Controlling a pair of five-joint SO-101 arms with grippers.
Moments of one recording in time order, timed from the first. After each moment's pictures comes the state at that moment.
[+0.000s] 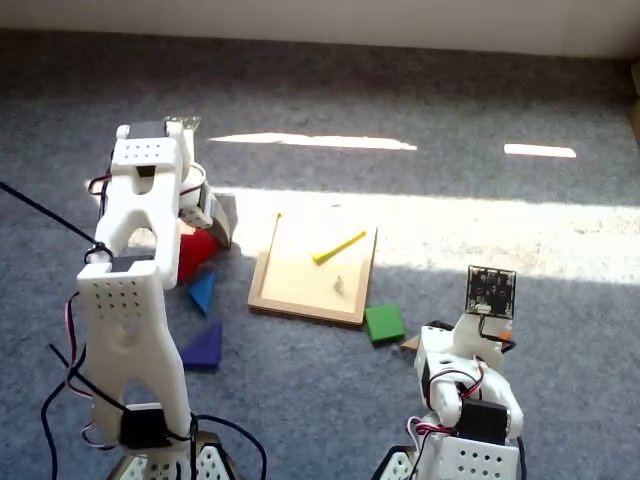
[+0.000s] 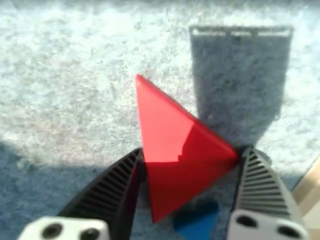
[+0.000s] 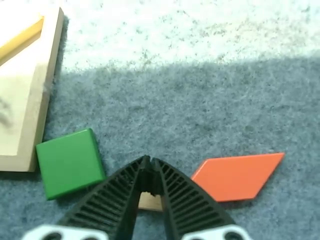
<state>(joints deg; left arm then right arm) -10.9 46.8 -29.3 91.0 2.2 3.3 -104.5 95.8 65.8 3.7</state>
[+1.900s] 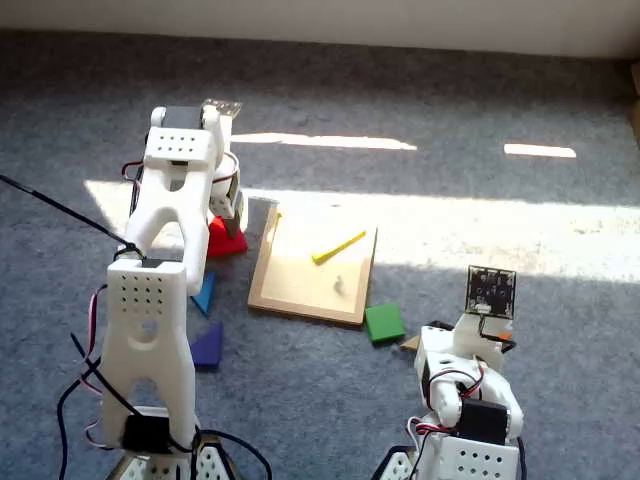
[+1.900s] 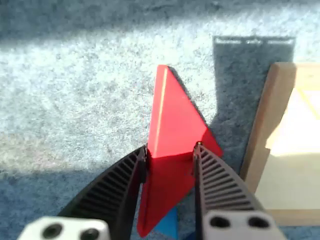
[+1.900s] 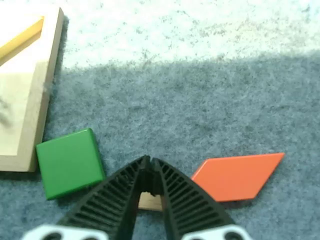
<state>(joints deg) -5.2 57.3 -48.0 100.0 0.7 3.3 -104.5 95.8 65.8 3.7</state>
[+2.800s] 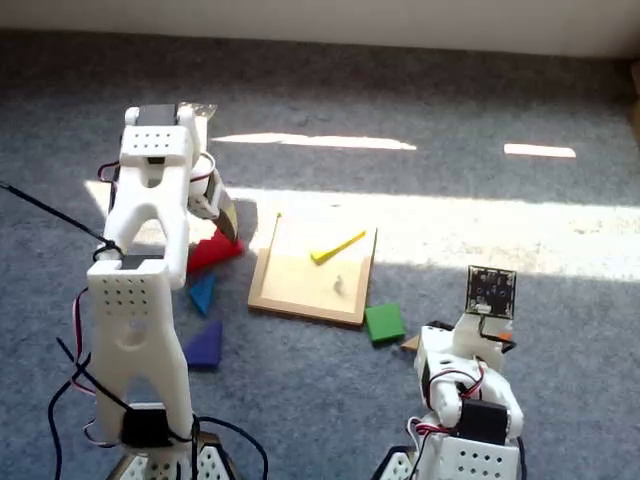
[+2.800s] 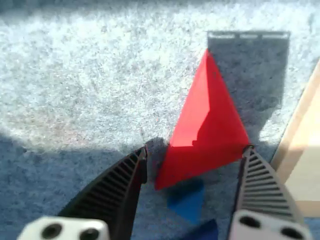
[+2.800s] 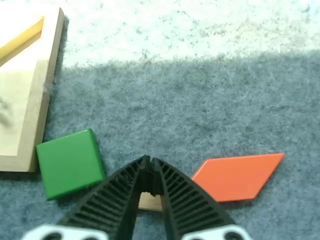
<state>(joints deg) -8.0 47.6 -39.8 100.0 -0.6 3.3 -104.5 95.8 65.8 3.7</state>
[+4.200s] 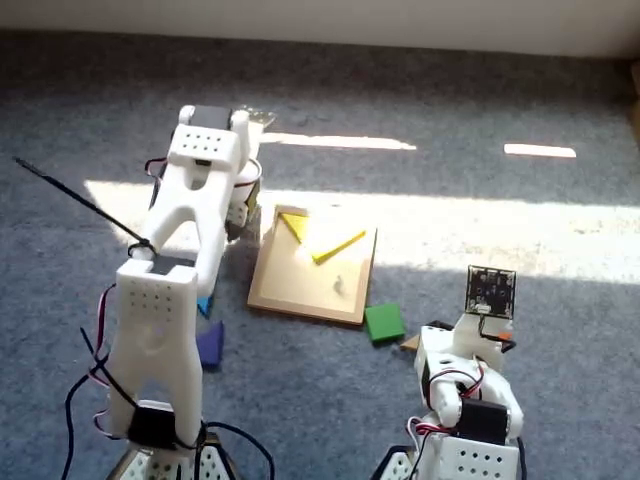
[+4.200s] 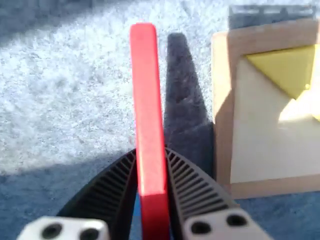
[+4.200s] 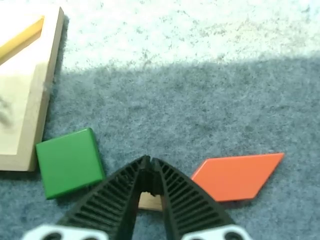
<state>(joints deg) 1.7 45.5 -39.0 100.7 -3.3 3.3 -104.5 95.8 65.8 3.8</state>
